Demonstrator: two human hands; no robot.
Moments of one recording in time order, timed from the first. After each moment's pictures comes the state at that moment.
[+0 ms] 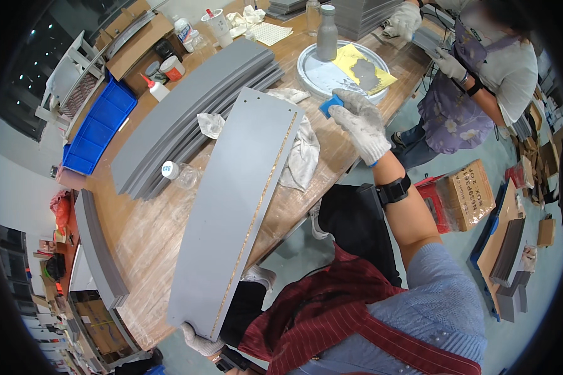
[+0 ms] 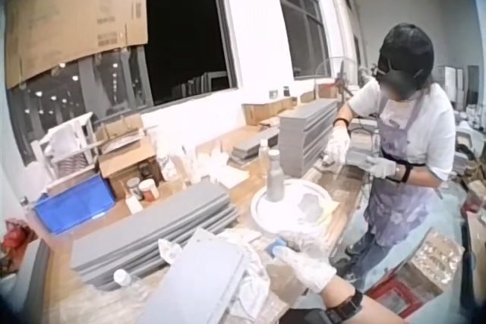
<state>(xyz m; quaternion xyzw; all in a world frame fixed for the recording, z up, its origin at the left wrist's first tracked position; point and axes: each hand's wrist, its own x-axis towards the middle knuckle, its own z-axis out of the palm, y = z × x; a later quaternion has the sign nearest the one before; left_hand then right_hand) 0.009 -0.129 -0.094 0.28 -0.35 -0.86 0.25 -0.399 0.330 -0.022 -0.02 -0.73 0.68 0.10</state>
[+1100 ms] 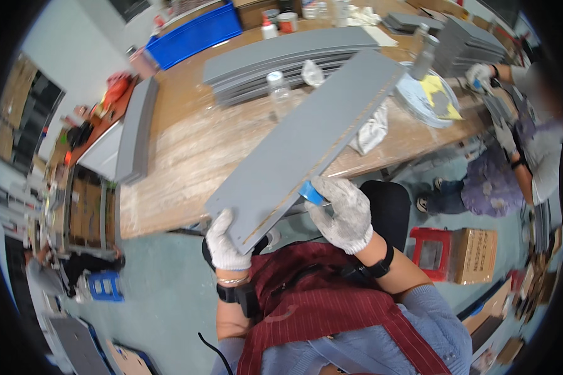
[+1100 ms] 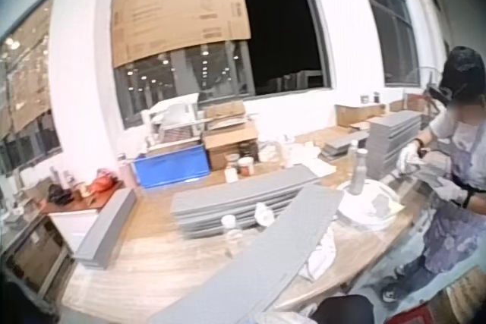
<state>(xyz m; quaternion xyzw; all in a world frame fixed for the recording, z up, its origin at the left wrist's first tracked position) -0.038 -0.005 0.003 0.26 -0.31 -0.88 0.25 -0.162 0.196 0.010 0.40 -0.75 0.48 0.23</state>
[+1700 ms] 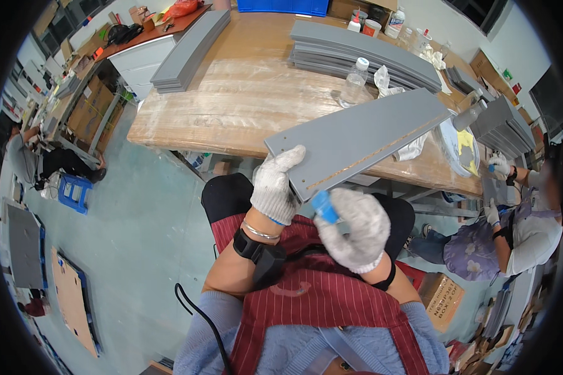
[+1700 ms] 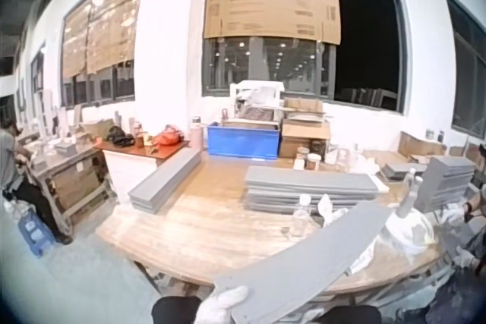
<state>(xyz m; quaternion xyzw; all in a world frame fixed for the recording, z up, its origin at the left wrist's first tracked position) -0.018 0.022 0.033 0.18 -0.24 -0.93 0.22 -0.072 0.181 0.062 0.57 -0.68 0.42 0.20</state>
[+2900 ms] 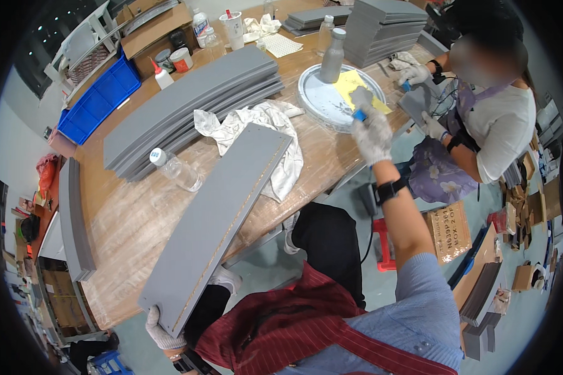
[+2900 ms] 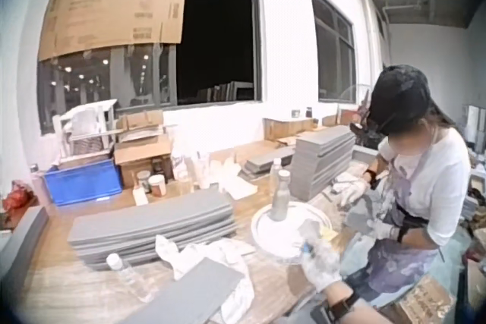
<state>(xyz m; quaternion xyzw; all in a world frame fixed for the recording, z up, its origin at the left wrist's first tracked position) -0.009 -0.082 -0.048 0.32 -0.36 -0.85 0.23 -0.447 0.413 -0.050 0.02 -0.91 0.25 0.34</state>
